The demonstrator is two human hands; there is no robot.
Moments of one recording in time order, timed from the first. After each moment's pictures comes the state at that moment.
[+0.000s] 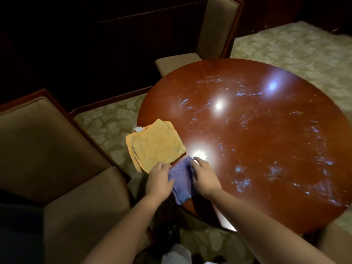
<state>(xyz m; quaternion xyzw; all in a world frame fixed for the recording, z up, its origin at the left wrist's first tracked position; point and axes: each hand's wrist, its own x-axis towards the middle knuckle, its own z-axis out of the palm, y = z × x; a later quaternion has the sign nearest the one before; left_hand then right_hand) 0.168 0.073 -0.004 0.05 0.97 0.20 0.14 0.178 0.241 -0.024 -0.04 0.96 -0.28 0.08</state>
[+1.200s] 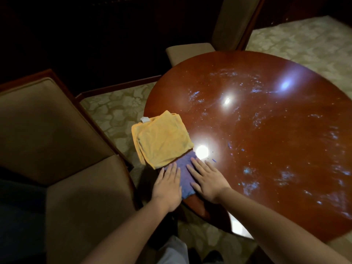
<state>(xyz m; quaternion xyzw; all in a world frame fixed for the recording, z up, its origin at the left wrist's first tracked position) 0.193 0.078 -0.030 0.18 0.96 -0.08 0.20 0.175 0.256 -0.059 -0.26 0.95 0.01 0.20</state>
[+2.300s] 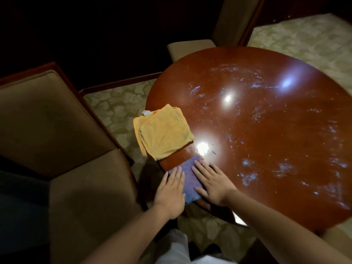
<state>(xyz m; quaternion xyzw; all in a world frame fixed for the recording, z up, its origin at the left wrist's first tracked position) 0.236 0.081 -0.027 0.22 0.95 -0.08 0.20 0.210 0.270 -0.062 -0.26 0.96 0.00 0.13</state>
